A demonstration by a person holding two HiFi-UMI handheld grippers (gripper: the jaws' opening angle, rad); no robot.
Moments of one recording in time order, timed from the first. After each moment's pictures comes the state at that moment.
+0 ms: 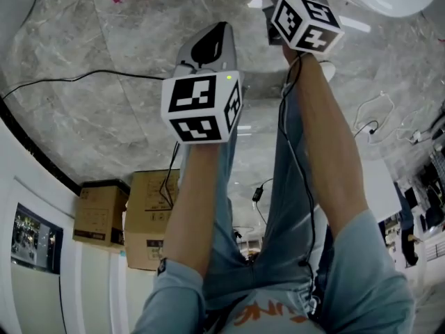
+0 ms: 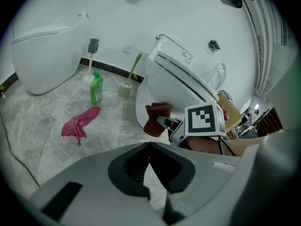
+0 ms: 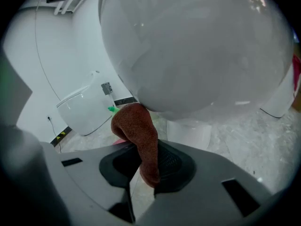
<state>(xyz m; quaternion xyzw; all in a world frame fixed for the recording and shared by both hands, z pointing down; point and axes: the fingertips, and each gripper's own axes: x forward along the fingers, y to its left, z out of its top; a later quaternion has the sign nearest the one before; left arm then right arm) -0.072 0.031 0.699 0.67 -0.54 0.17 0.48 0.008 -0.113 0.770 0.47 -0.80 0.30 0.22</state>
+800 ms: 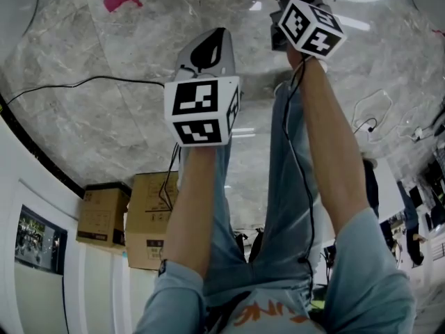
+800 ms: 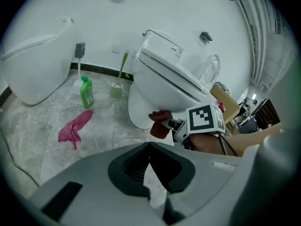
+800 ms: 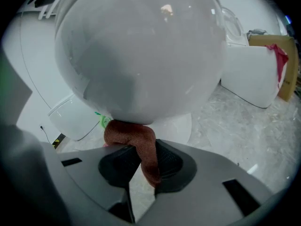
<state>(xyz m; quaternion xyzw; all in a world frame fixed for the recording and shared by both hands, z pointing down) -0.032 0.025 0.679 0.69 -0.52 0.20 0.46 0.083 -0.117 0.763 0.52 -0.76 0.33 0.22</state>
